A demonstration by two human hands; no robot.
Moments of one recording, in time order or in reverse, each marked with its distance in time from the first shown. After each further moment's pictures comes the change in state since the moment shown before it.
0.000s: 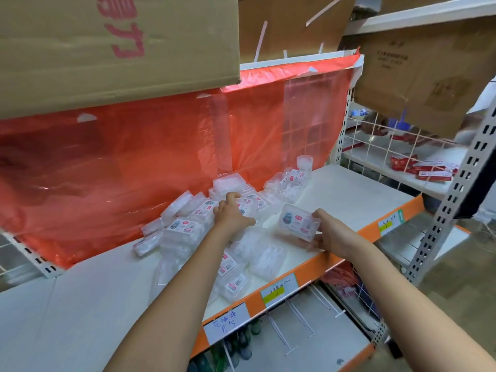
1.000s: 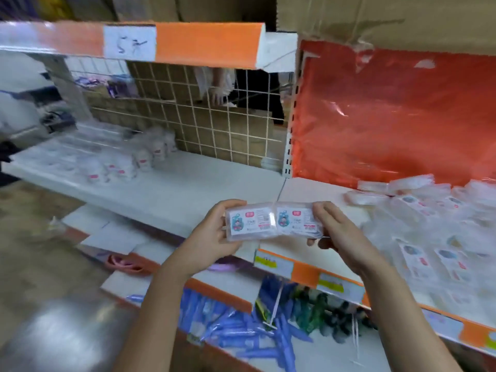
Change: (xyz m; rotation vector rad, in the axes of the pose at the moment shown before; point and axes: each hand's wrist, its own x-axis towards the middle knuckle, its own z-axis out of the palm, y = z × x) left_hand -0.365 -0.239 -0.199 -0.641 0.401 -0.191; right_hand -0.129 0.028 0.357 -0.385 -0.768 -0.301
